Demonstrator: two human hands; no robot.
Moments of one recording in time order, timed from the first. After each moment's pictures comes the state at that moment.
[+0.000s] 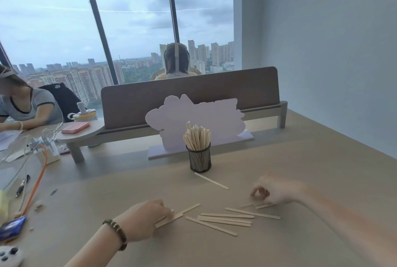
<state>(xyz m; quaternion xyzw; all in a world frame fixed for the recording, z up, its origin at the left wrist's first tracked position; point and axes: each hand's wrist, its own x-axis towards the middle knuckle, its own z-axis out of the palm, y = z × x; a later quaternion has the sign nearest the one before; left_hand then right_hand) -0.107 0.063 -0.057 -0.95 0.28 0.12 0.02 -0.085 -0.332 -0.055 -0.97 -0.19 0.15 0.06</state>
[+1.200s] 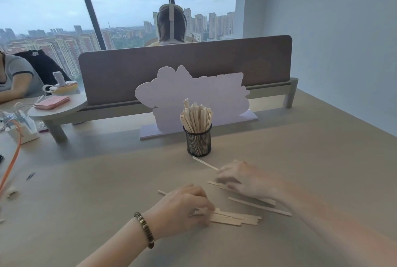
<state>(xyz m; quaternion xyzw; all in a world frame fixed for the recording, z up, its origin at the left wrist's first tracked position) -0.084 -0.009 -0.095 -0.88 0.44 0.02 -0.20 -0.056 -0.257 -0.079 -0.95 -0.27 0.04 0.14</state>
